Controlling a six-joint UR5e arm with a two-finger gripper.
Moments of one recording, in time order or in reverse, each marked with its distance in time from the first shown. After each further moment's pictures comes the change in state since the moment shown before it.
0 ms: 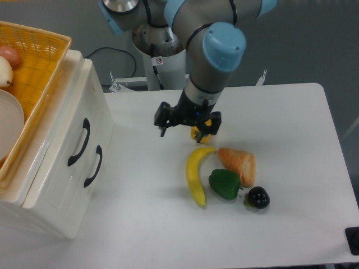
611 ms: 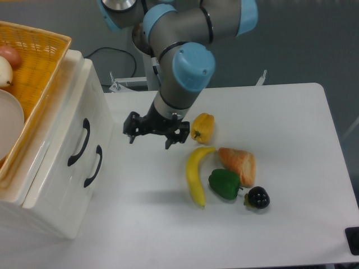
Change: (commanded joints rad) arm -0.106 -0.014 0.008 0.002 -0.046 -0.086
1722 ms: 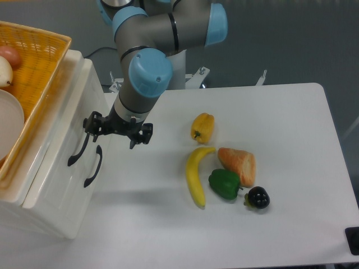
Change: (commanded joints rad) arm -0.097 -0.008 -0.002 0.002 -0.040 -0.081
